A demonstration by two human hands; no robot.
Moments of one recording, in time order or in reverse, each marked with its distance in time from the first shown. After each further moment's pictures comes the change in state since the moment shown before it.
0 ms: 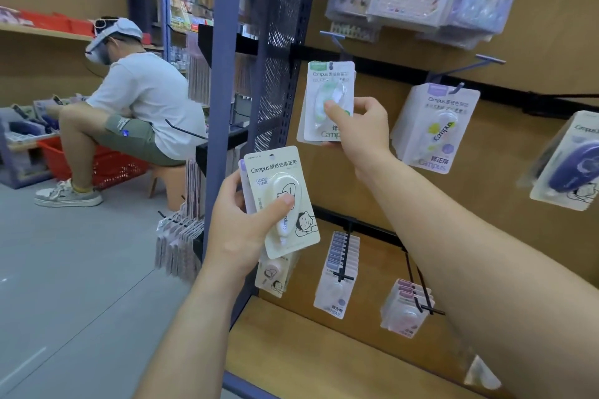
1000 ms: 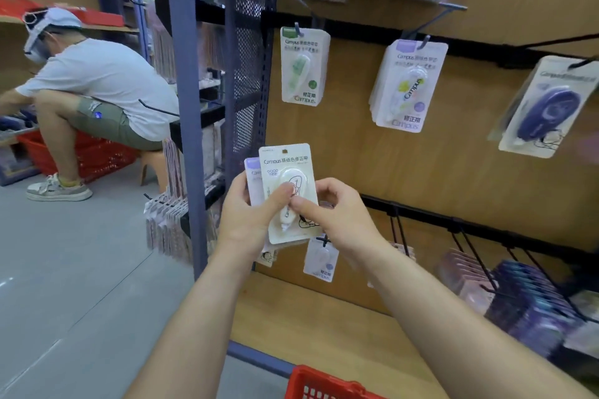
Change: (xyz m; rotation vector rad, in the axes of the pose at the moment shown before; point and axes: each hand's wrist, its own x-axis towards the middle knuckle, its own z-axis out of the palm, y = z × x) left_hand -0.022 -0.034 0.028 0.060 -0.092 -0.049; right_hand -0.140 0.071 -0.059 -0.068 -0.331 0.227
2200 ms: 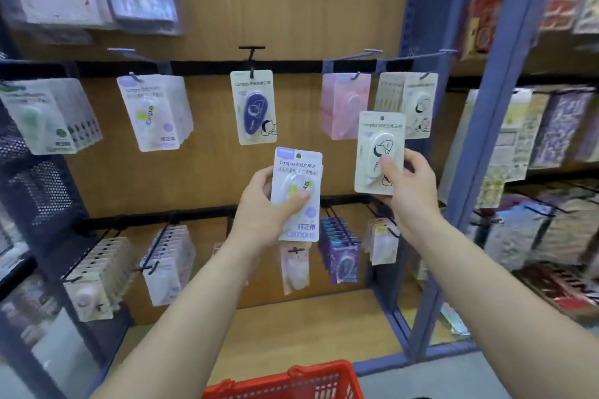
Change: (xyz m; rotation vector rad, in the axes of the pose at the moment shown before) left_hand -0.129 0.030 0.304 0.089 -0.556 -0.034; right_hand -0.183 0.000 -0.367 0.225 0.918 -0.102
